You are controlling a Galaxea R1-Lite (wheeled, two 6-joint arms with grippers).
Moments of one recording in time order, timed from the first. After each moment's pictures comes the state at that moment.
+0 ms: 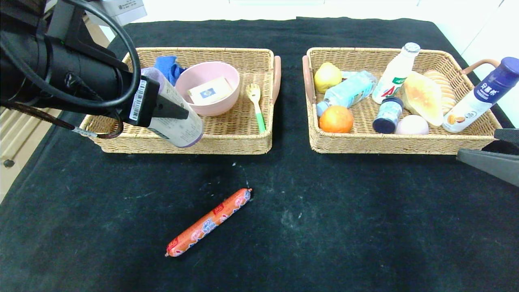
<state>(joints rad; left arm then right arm) -0.46 1.56 -1.77 0.70 0.16 0.07 0.20 1.10 -0.94 0.05 0.24 -0.11</state>
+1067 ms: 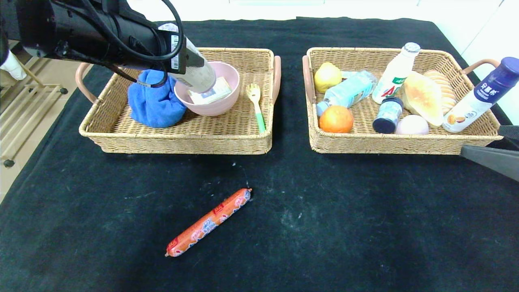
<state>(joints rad) -0.36 1.78 -1.97 0.39 0.14 0.07 0.18 1.10 -0.95 0.05 0.24 -0.11</state>
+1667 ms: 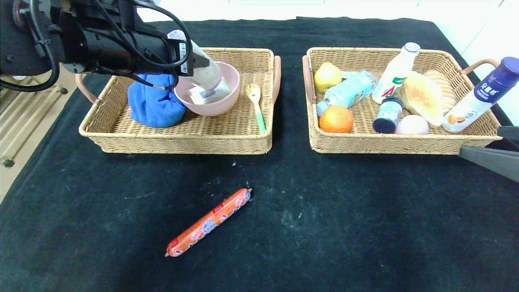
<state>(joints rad) -0.29 1.85 -1.94 0.22 0.02 0.06 0.18 1.10 -0.95 0.05 0.24 -0.11</state>
